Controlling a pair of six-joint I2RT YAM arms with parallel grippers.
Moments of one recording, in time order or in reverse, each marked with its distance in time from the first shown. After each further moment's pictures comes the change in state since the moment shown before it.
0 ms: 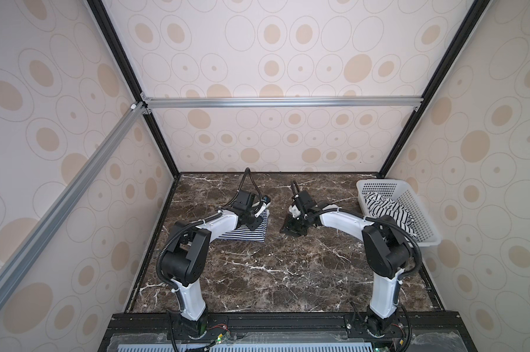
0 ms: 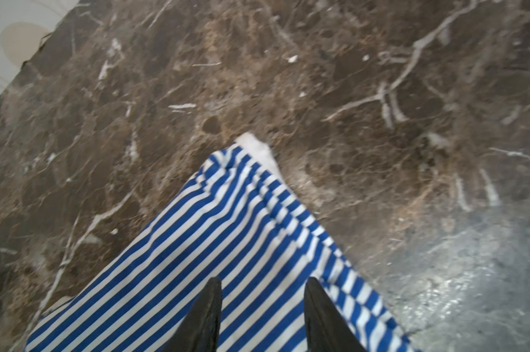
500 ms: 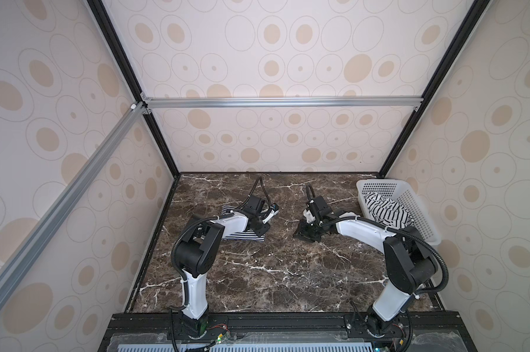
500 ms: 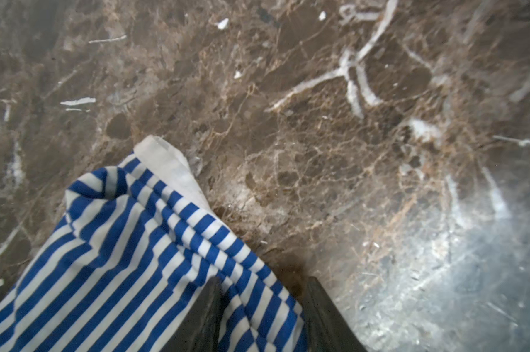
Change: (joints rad) left arm -0.052 0.128 0.032 0.017 -0.037 -0.004; right arm -0.040 -0.165 -0.182 0.011 0.043 0.000
